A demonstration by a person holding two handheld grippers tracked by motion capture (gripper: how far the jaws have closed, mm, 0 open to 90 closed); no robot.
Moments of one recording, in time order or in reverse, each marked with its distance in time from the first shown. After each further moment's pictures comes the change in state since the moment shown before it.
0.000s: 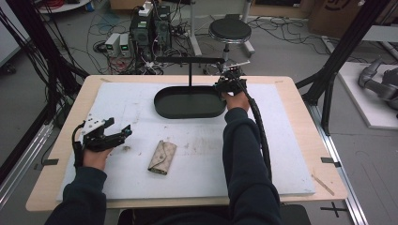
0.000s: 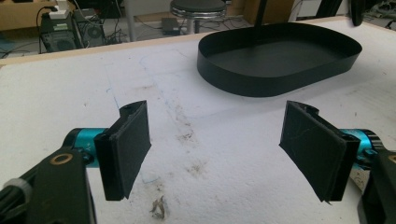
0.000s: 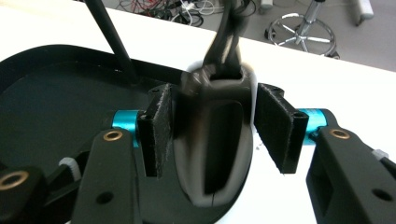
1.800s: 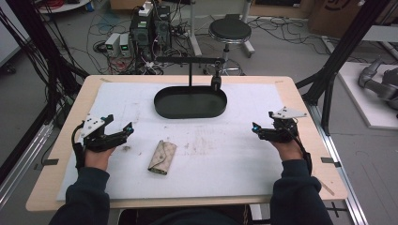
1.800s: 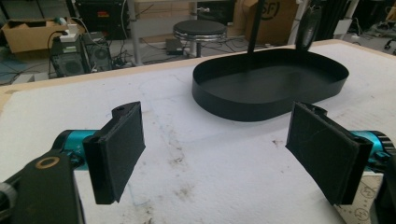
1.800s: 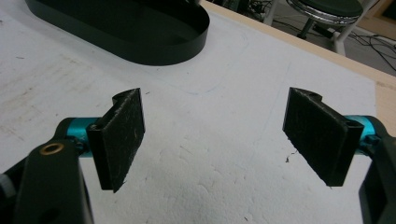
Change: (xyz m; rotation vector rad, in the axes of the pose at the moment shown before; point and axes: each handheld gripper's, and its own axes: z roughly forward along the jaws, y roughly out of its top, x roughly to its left) left arm -0.016 0.011 -0.008 -0.081 0.011 0.008; right arm -0.067 -0.155 -0.129 -0.164 0.034 -0.218
